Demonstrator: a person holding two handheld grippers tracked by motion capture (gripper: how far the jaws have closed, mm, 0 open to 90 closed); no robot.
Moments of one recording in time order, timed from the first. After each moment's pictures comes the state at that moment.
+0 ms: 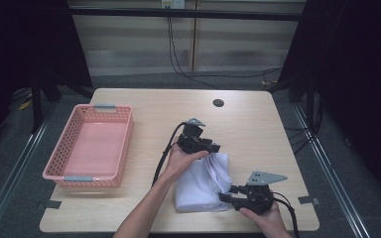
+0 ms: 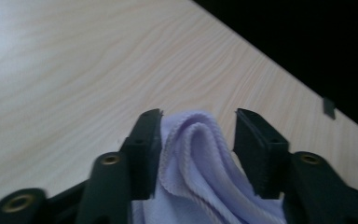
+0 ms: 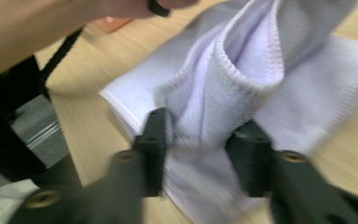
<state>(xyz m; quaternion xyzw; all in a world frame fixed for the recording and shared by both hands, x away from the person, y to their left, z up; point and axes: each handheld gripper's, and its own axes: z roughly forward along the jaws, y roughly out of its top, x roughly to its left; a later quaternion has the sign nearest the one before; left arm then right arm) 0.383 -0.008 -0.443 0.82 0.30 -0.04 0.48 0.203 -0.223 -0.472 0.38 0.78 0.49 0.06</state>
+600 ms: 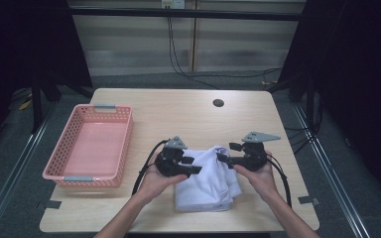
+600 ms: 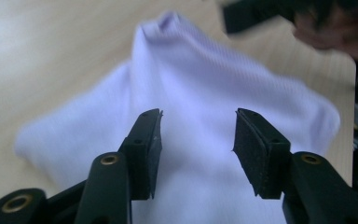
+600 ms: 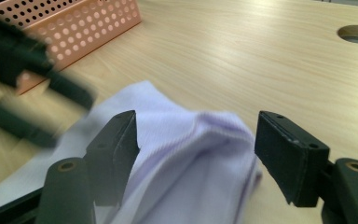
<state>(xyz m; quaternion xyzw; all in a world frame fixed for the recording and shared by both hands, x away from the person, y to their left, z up) 0.308 0.058 -0.449 0.86 0.26 -0.02 0.43 0.310 -0.217 -0.443 0.43 0.76 0.46 0.14</state>
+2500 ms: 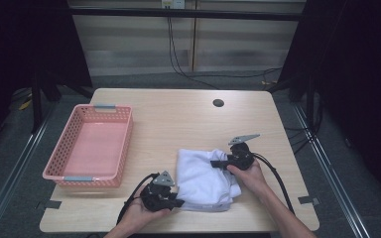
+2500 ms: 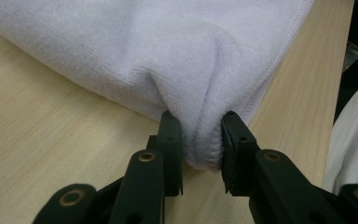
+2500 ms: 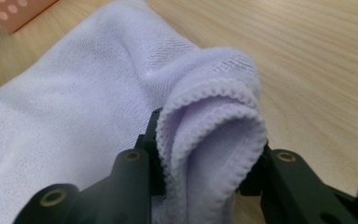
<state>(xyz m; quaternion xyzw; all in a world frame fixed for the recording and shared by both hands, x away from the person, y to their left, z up) 0.255 0.094 -0.493 0.89 0.24 -0.04 0.38 0.343 -0.215 -0.505 0.41 0.81 0.42 0.01</state>
